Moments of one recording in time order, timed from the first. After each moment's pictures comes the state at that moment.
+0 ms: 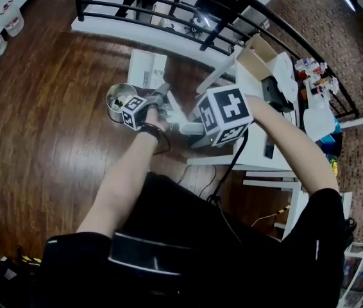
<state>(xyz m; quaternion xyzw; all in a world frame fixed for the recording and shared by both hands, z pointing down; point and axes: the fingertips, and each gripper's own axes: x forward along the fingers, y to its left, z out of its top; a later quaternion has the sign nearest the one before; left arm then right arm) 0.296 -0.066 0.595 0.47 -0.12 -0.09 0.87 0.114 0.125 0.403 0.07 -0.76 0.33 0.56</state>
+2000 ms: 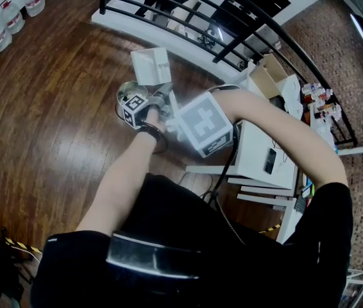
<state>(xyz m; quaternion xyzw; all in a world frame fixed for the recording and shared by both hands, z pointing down) 0.250 -0.111 0.581 0.47 -0.09 -0.16 0.86 0.087 0.114 0.398 -0.11 -0.63 0.27 0.72</state>
